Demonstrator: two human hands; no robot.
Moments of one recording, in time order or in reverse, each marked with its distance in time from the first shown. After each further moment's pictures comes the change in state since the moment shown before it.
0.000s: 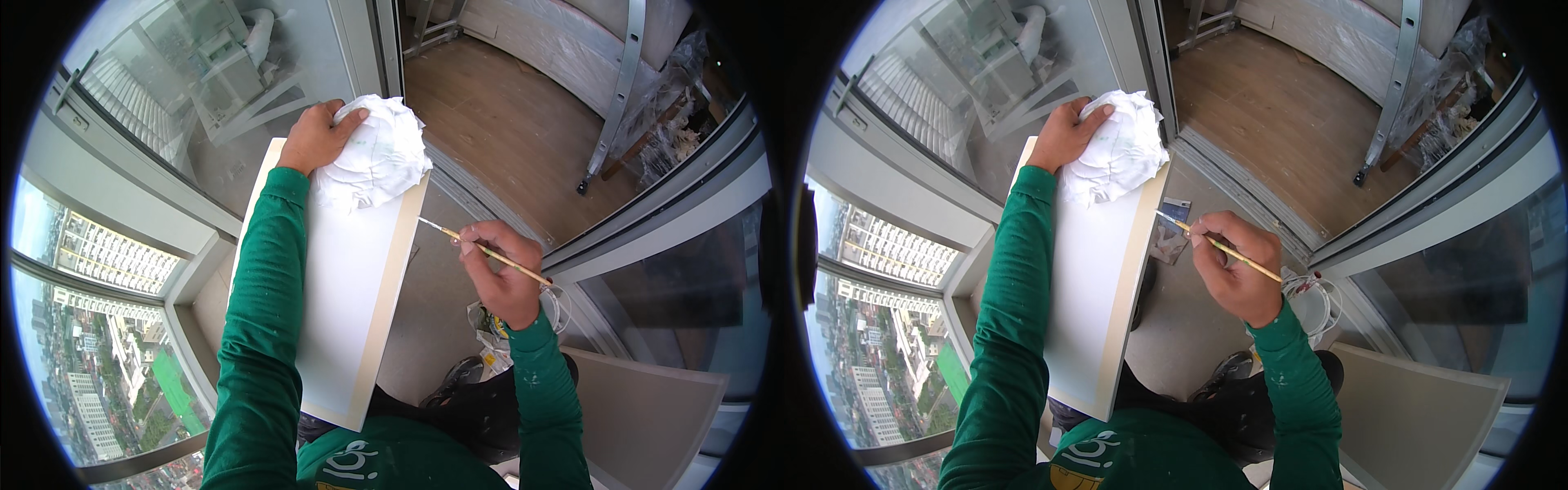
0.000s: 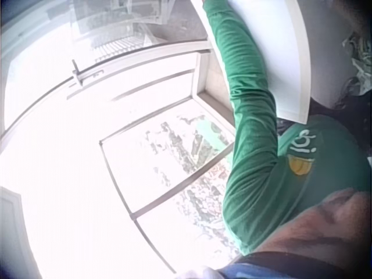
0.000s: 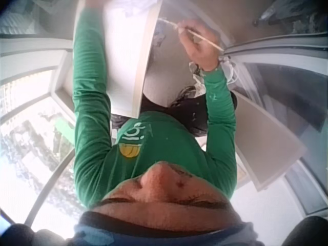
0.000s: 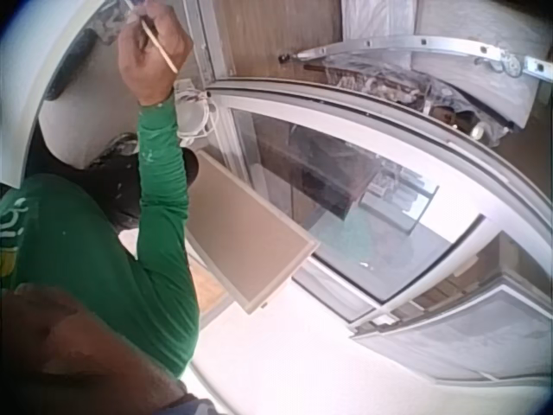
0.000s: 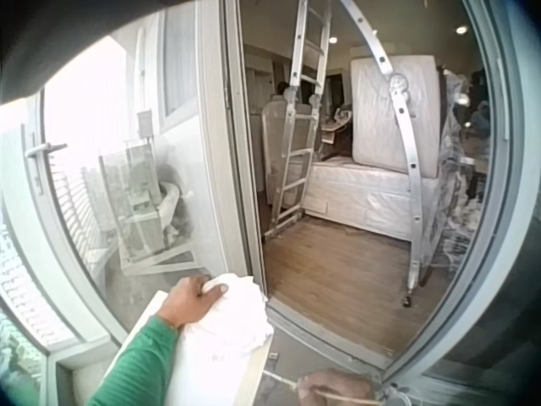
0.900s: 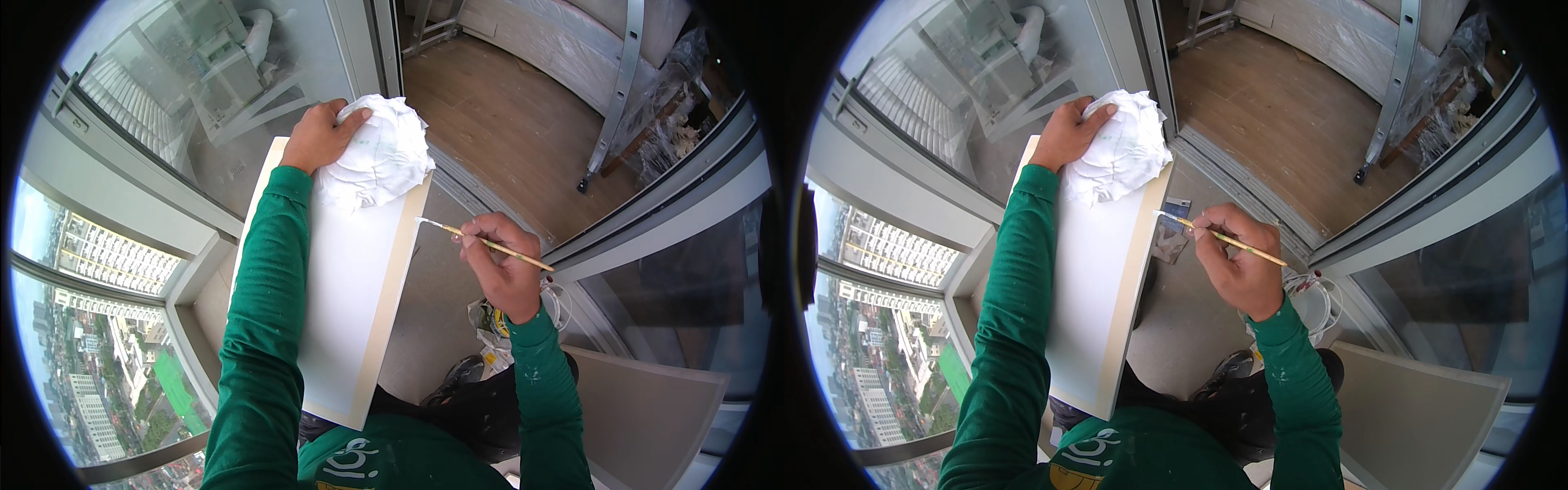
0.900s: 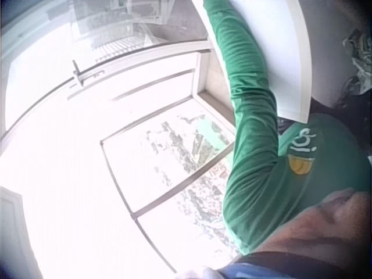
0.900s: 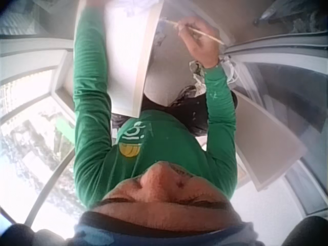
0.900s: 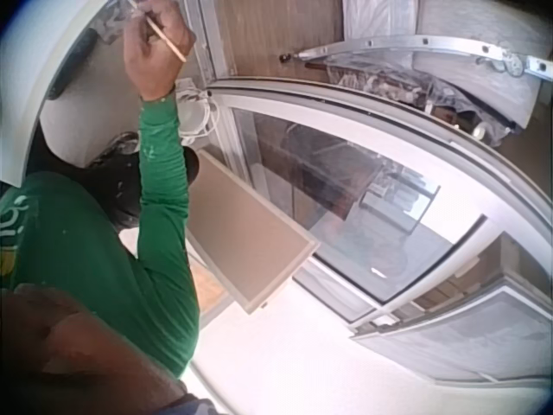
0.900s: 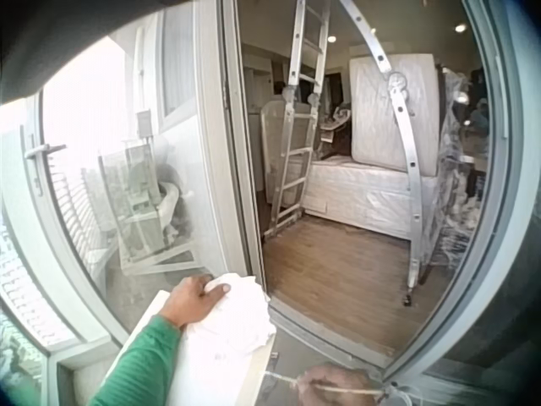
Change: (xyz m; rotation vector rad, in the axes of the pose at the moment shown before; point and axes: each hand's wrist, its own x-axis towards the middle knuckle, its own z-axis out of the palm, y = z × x) left_hand 0.000 0.002 0.003 0.013 0.016 0.021; right_hand -0.001 0.005 -0.001 0.103 -0.016 0.130
